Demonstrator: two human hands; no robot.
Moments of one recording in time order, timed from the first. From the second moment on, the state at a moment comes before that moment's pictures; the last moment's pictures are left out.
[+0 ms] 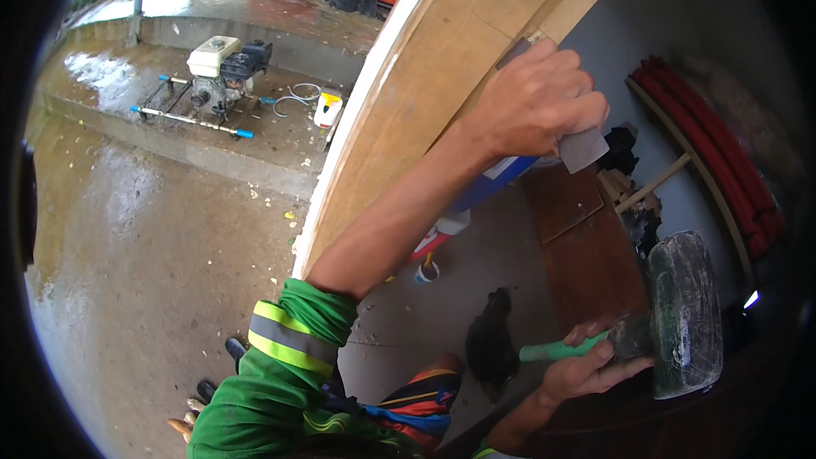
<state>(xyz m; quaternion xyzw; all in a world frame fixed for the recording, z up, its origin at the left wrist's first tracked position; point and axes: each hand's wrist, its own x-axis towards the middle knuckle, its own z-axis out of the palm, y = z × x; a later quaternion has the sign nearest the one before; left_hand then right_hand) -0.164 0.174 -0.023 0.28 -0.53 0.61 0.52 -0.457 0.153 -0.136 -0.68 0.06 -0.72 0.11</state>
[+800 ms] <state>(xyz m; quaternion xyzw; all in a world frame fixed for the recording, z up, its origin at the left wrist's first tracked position) -0.165 0.176 -0.019 0.24 -0.53 0.54 0.61 -0.425 0.173 -0.096 -0.63 -0.07 -0.77 0.07</state>
